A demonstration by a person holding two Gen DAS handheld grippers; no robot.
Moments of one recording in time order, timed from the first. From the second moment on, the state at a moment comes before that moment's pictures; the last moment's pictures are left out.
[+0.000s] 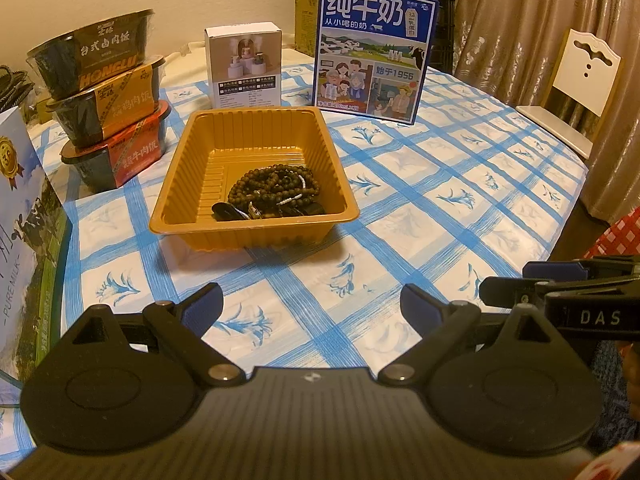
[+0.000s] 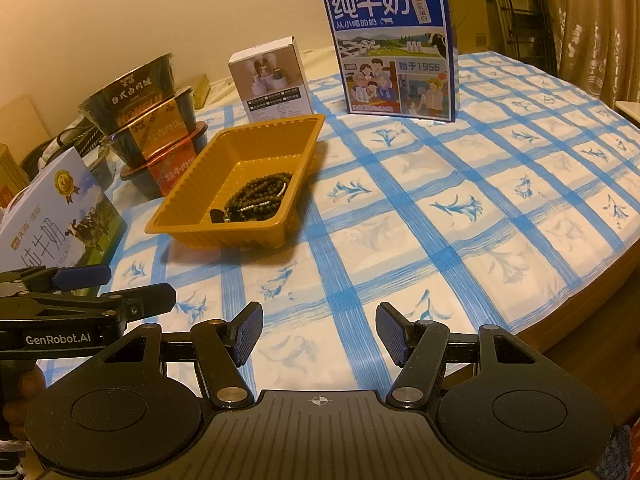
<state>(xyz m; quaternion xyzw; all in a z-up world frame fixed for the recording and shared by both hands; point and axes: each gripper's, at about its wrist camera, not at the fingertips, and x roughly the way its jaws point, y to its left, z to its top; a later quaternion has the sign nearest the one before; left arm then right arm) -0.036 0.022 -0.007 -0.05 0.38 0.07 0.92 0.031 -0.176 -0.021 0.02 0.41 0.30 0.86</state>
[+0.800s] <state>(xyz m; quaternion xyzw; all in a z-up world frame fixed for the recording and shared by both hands) -0.034 0.020 -0.007 -0.05 0.38 0.07 0.92 0.033 -0.177 -0.021 0.02 0.41 0.30 0.86</state>
